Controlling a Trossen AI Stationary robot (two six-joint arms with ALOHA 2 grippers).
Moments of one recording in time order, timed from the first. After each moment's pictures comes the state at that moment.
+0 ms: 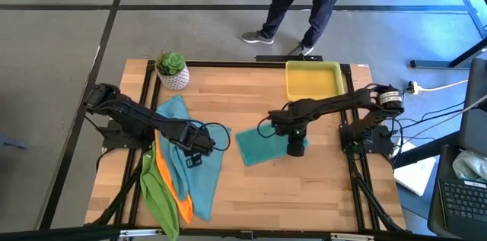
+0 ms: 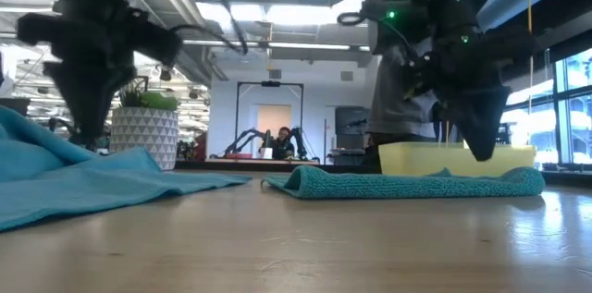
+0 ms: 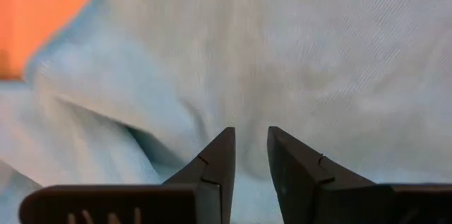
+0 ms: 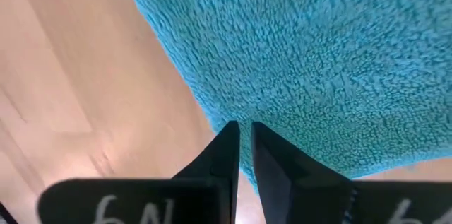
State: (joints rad) left arm -0.28 1.52 0.95 -0.99 -0.12 -0.68; right arm -0.03 1.67 1.02 -0.94 -0.23 0.17
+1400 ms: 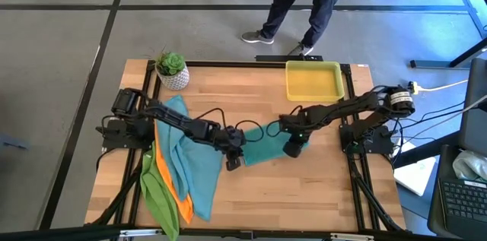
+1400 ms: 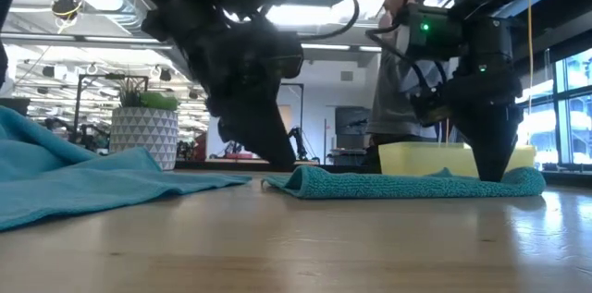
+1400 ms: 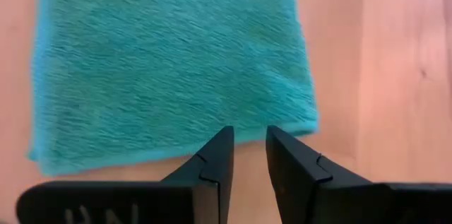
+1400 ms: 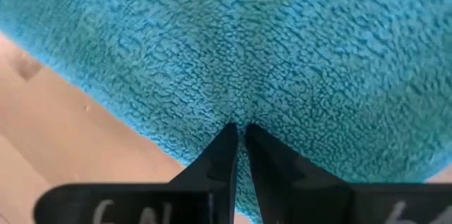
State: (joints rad) left arm -0.15 1.82 0.96 -0.02 0.01 -0.47; right arm -0.02 1.58 0.74 -0.60 -0.17 0.59
